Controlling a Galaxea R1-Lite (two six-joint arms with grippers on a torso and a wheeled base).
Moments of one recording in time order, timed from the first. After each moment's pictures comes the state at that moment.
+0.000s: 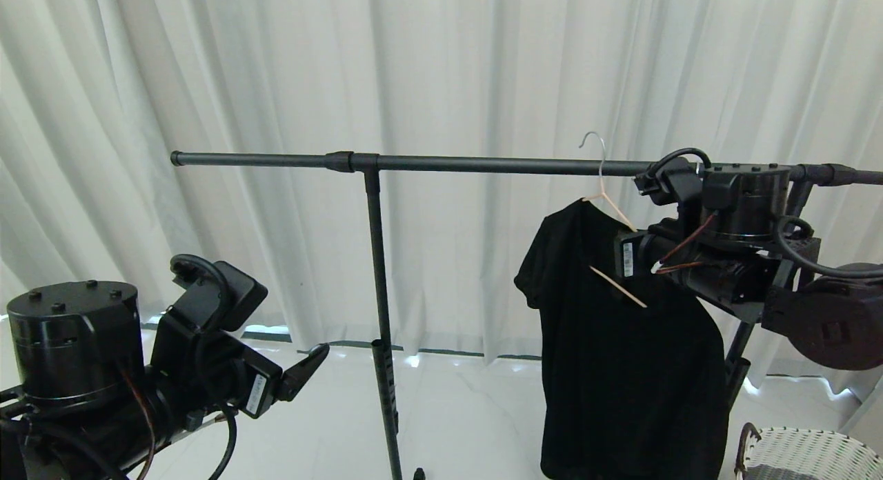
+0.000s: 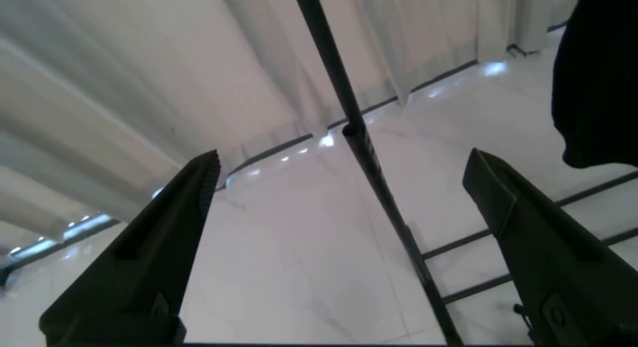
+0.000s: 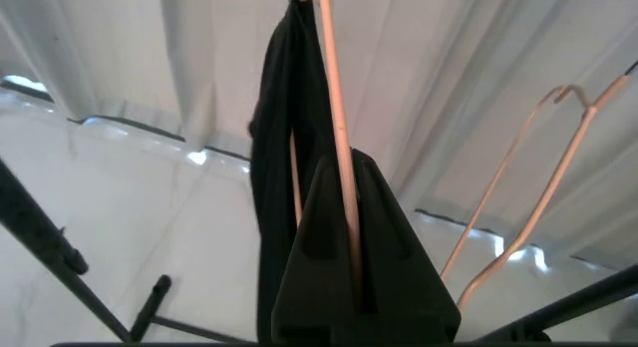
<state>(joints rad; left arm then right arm) -0.32 1.40 -0.36 -0.66 0.03 0.37 0.52 1.75 -0.96 -0.56 -0.32 -0.01</state>
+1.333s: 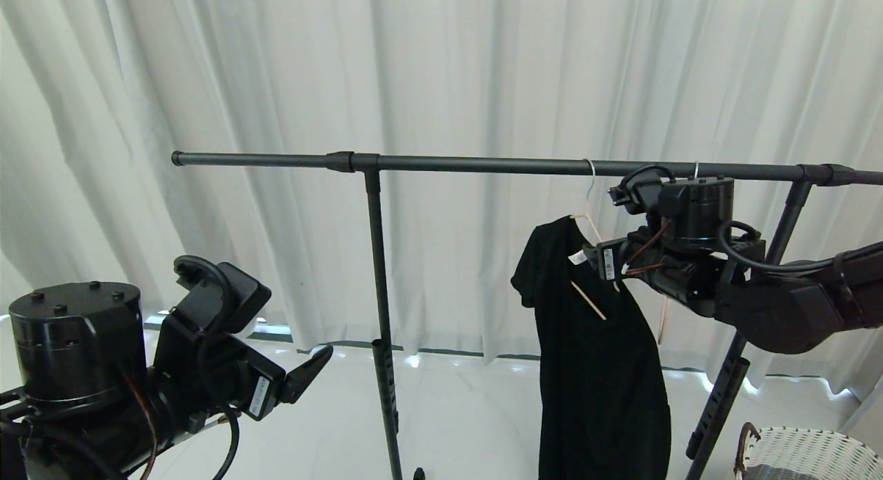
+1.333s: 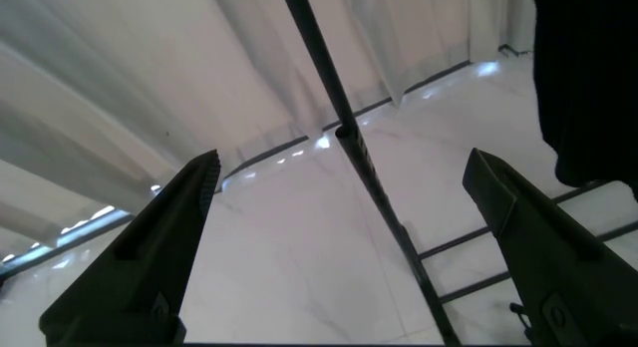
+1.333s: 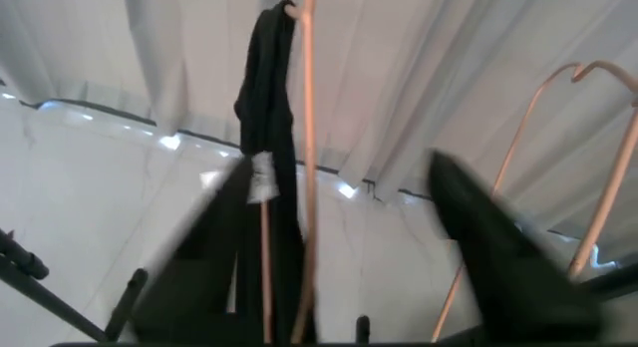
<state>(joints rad) -0.33 1.40 -0.36 -0.66 0.03 0.37 0.52 1.87 -1.04 -0.54 -0.36 -0.01</state>
